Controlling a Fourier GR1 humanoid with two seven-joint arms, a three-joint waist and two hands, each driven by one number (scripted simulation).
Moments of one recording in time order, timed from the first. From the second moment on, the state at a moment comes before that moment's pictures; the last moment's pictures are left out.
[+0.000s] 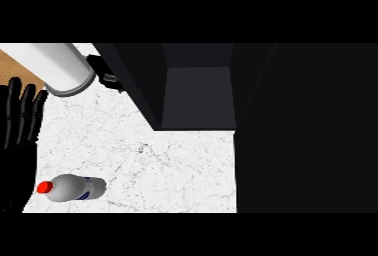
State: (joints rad) left arm 0.00 0.11 0.03 -2.10 -0.01 0.01 0.00; right arm -0.01 -0.13 0.02 -2.10 0.02 0.01 0.00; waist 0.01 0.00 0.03
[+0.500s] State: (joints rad) left arm 0.21 0.25 0.16 -2.14 0.44 -0.31 0.02; right arm 0.15 -0.07 0.08 -2.20 -0.07 0.02 0.10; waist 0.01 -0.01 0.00
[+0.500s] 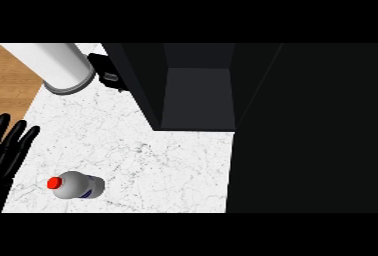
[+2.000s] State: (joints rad) left arm 0.40 0.20 0.51 -1.92 0.52 -0.69 -0.02; right arm 0.70 -0.08 0.30 -2.49 -0.06 0.11 0.04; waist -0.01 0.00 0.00
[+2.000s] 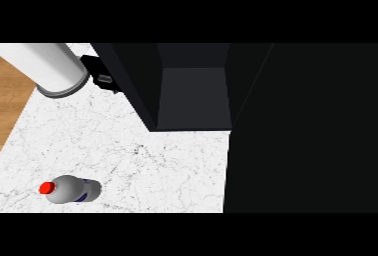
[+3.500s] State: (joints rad) left arm 0.01 0.21 0.40 -0.88 -0.05 -0.58 -0.65; right arm 0.96 -0.17 0.33 -2.49 -0.05 0.16 -0.22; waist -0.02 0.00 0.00
